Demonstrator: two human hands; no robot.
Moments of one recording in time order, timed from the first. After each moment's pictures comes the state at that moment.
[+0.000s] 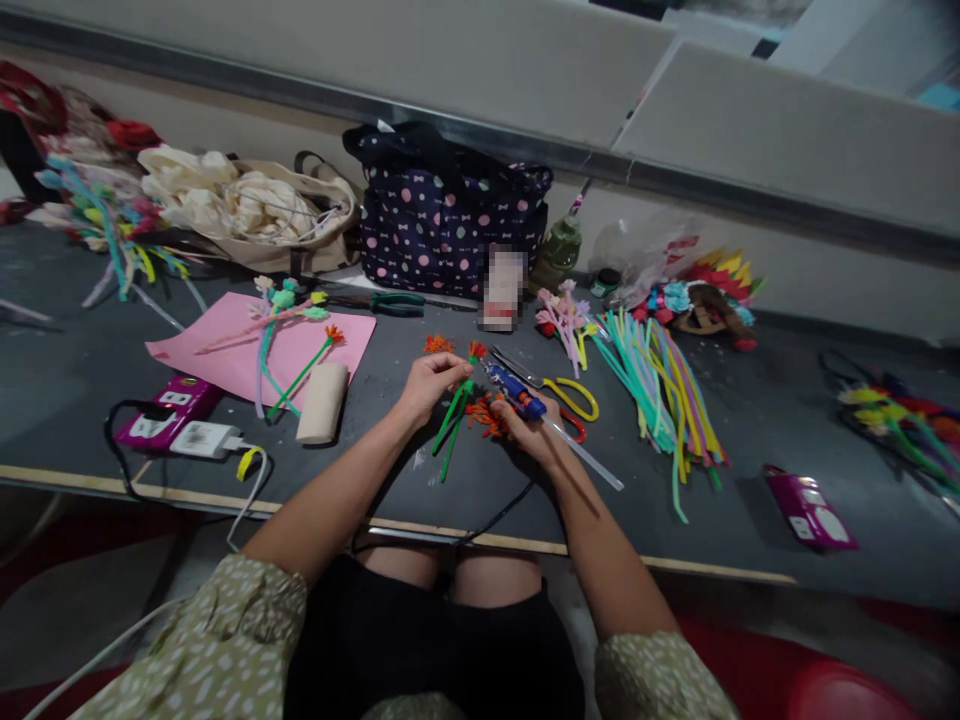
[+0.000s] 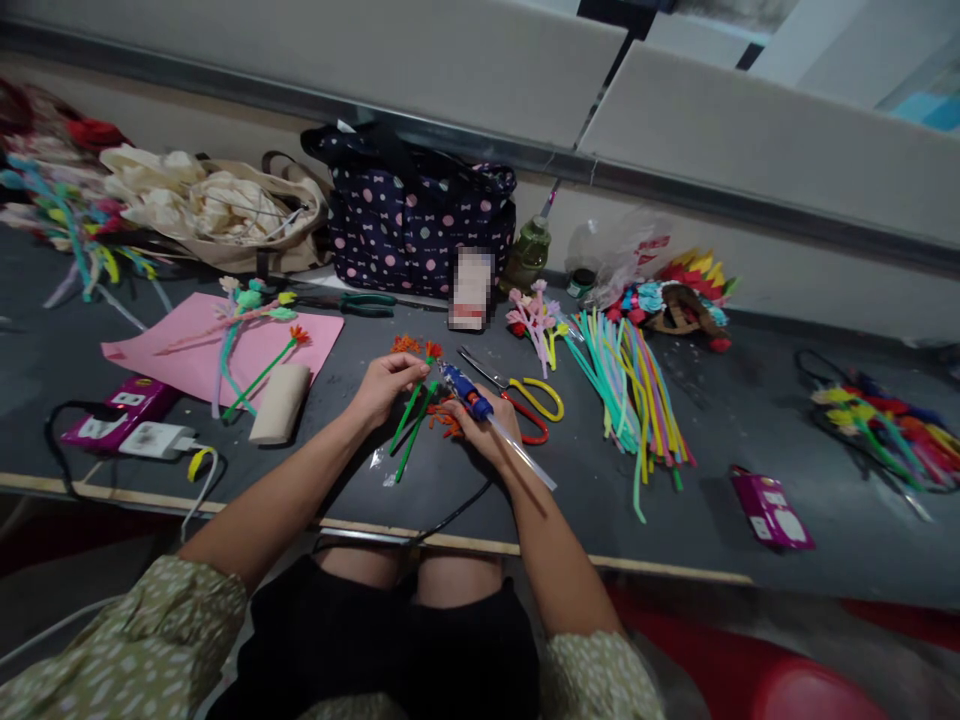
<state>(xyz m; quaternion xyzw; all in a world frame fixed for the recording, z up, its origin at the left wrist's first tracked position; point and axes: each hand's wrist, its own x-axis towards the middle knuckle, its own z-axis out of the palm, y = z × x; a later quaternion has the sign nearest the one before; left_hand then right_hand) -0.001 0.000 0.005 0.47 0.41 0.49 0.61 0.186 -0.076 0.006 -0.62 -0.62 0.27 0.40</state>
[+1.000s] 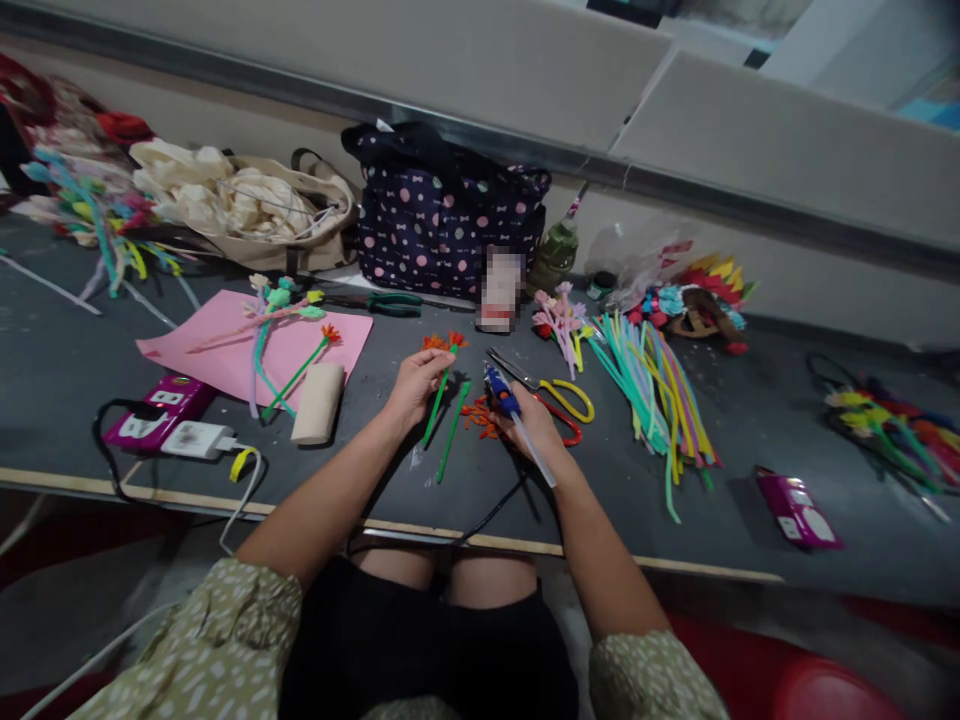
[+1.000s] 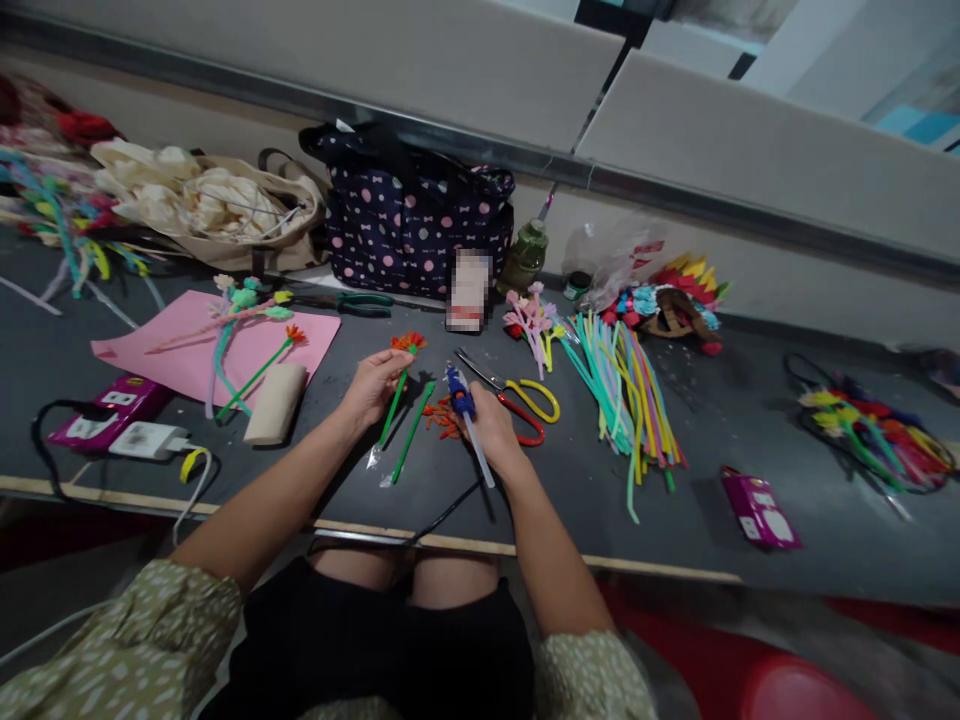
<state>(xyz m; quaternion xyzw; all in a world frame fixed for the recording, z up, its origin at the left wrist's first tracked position) -0.005 0.009 -0.002 0.33 0.41 0.52 0.67 0.200 -0.061 -0.011 -0.64 -0.71 0.19 0.23</state>
